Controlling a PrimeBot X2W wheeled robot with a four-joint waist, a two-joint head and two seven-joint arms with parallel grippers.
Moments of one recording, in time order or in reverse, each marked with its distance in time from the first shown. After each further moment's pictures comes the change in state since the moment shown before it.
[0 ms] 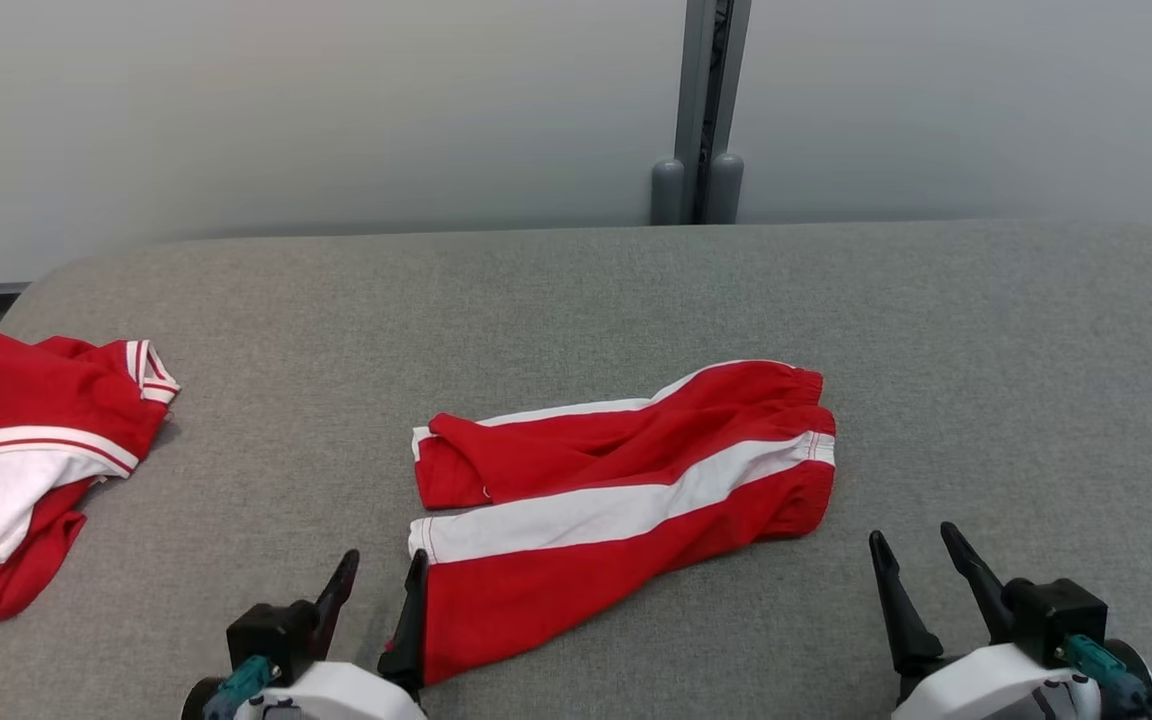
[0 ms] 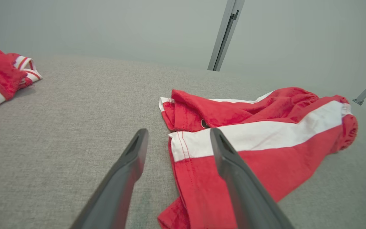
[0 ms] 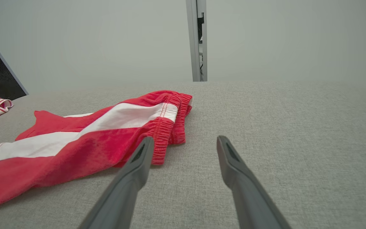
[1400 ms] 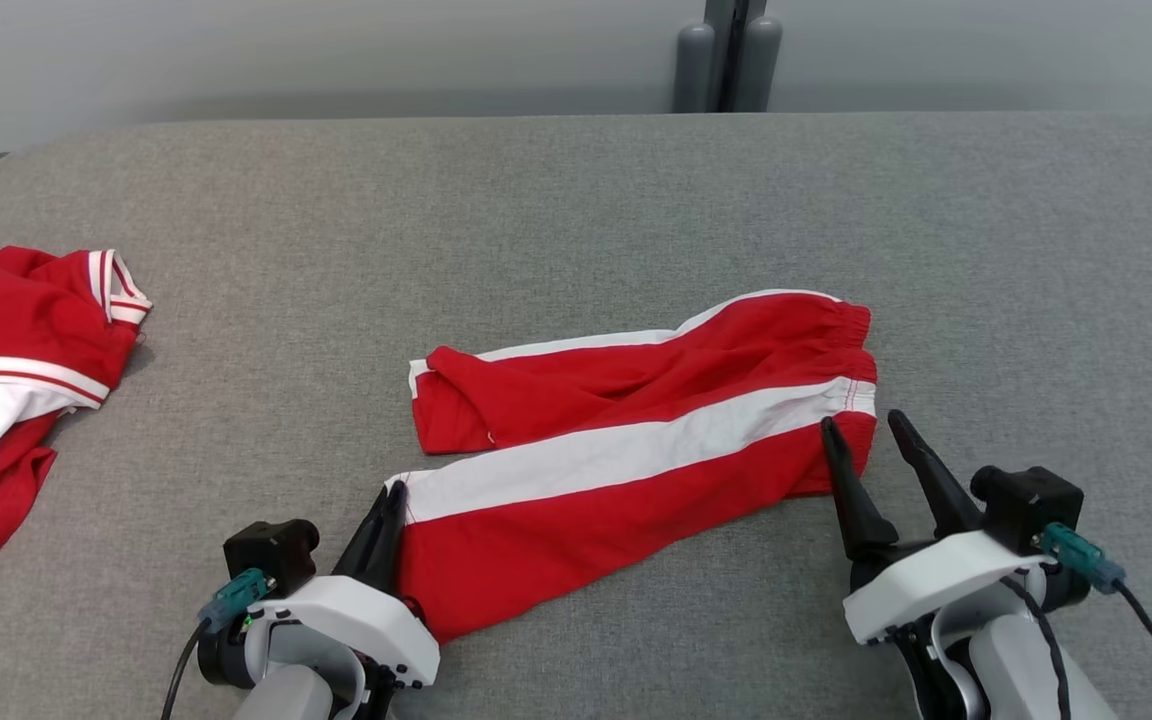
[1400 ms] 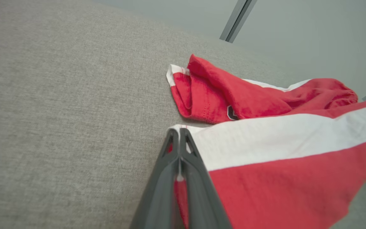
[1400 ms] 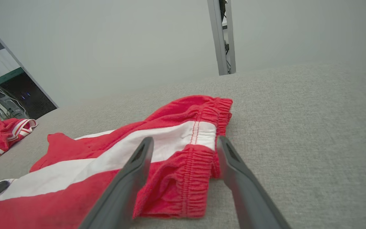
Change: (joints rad) left arm -0.220 0.001 -0.072 0.201 -0.188 -0.046 0.000; right arm -0.201 0.001 0.115 0.040 0.171 0.000 0.000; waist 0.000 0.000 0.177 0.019
